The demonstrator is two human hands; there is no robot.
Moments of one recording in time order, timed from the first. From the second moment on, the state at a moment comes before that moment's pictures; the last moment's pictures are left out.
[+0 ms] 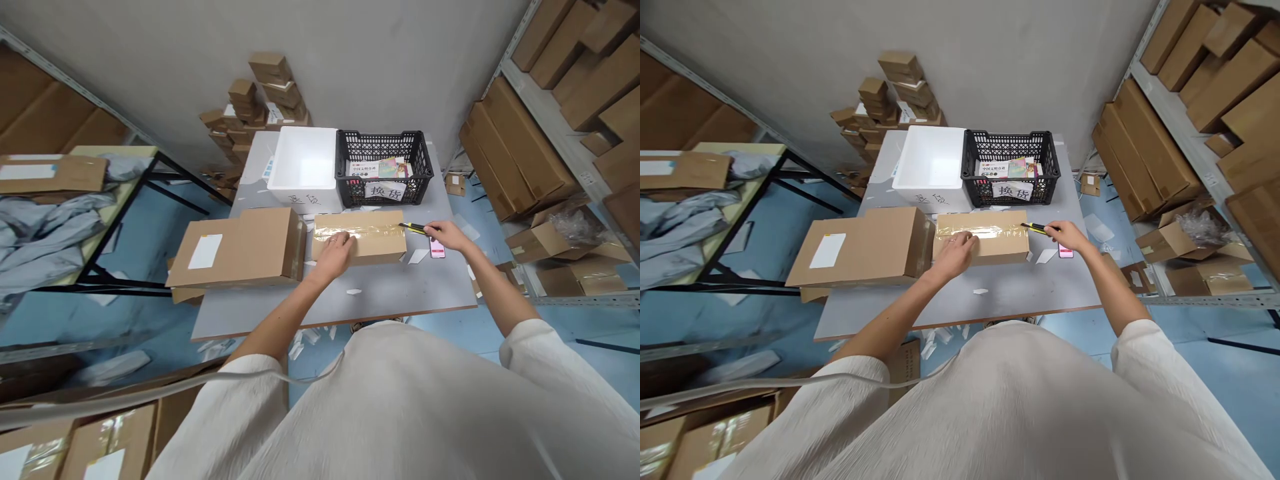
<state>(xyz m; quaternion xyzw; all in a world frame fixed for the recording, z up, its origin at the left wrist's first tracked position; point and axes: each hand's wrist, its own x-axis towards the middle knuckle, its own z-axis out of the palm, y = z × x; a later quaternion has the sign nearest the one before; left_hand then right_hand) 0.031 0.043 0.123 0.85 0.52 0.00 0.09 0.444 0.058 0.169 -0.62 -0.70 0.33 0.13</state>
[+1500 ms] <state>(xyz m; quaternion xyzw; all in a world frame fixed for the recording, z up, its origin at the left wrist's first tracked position) 0.127 0.108 0.117 0.85 0.50 -0.07 0.16 0.467 0.097 0.143 -0.59 -0.64 0.45 0.20</state>
